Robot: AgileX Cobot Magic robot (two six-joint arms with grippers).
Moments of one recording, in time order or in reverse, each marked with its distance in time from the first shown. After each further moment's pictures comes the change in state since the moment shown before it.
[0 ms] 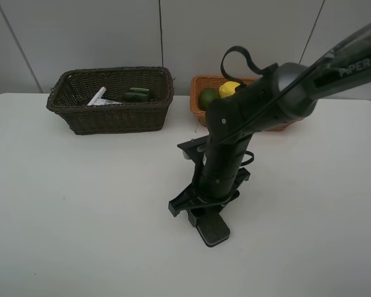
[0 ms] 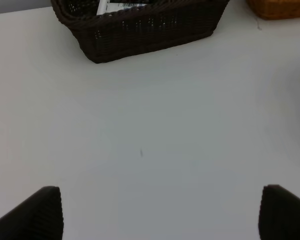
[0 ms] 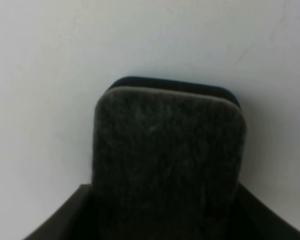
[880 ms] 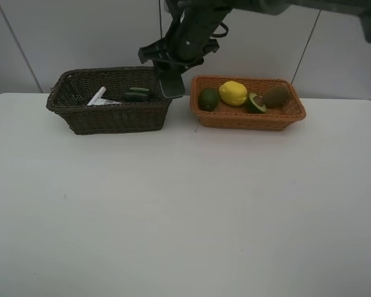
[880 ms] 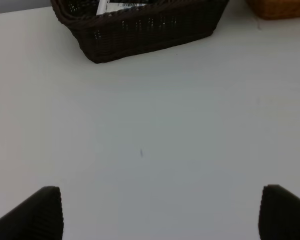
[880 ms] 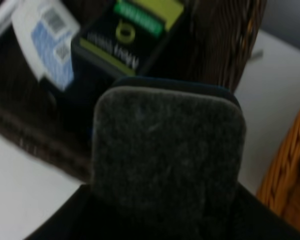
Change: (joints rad) left arm 0.000 0.000 0.000 0.000 0.000 0.000; right arm -0.158 0.241 -0.995 -0.098 0.093 -0.031
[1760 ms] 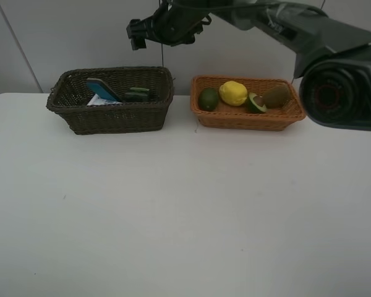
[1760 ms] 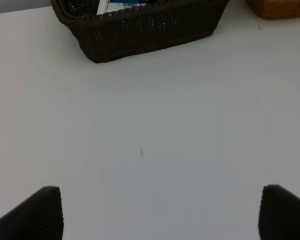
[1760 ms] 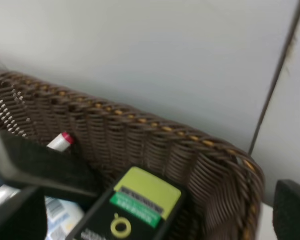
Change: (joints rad) left arm 0.000 0.000 0.000 0.000 0.000 0.000; right arm -0.036 0.190 -0.371 0.000 -0.029 0.011
